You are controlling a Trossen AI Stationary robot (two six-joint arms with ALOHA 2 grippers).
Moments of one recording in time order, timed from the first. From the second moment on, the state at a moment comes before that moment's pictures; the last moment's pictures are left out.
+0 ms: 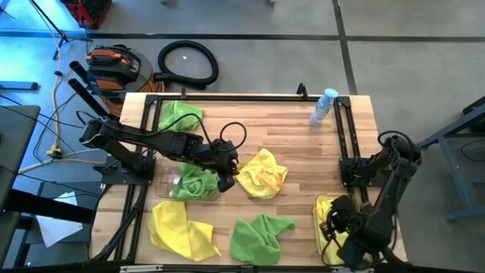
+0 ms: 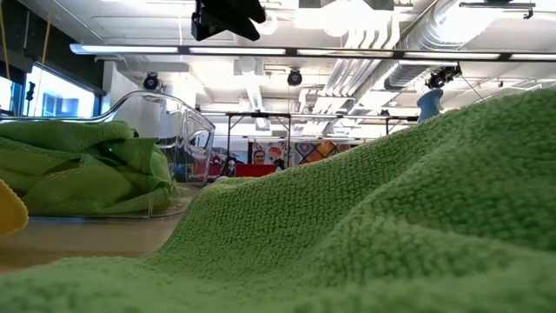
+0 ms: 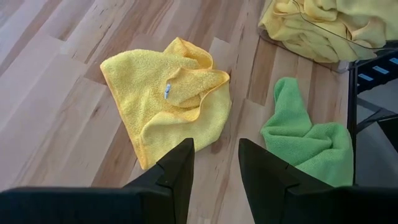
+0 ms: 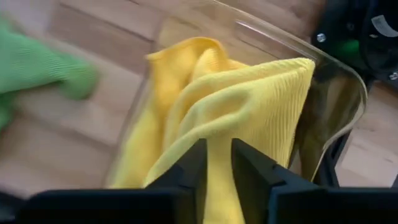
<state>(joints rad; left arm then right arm) -0.18 1.52 1.36 -0.68 -0.14 -0.50 1.07 1.66 1.41 -1.54 0.14 2.22</state>
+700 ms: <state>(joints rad) -0.18 1.52 1.36 -0.68 -0.13 -0.52 1.06 1.66 1.25 -1.40 0.01 2.21</state>
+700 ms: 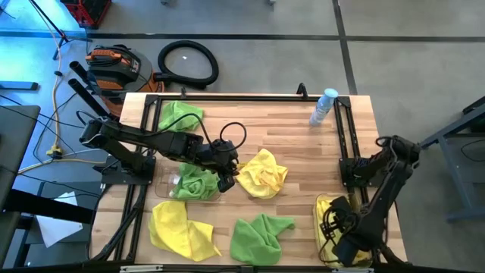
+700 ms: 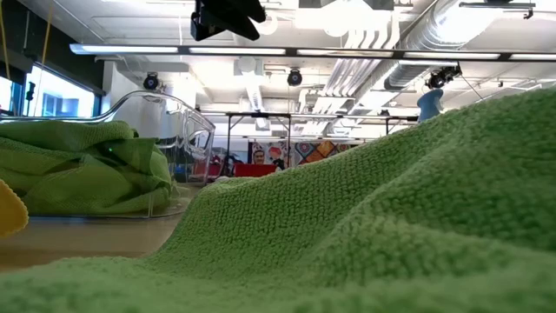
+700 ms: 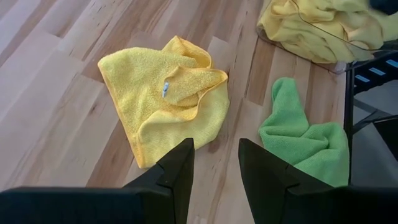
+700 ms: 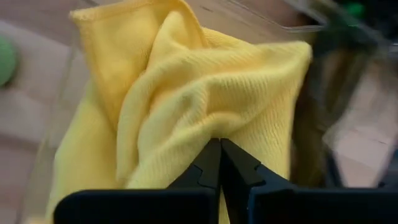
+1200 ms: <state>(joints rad) -0.18 1.52 1.36 -0.68 -0.13 -0.50 1.10 1.65 1.51 -1.39 0.02 2.22</state>
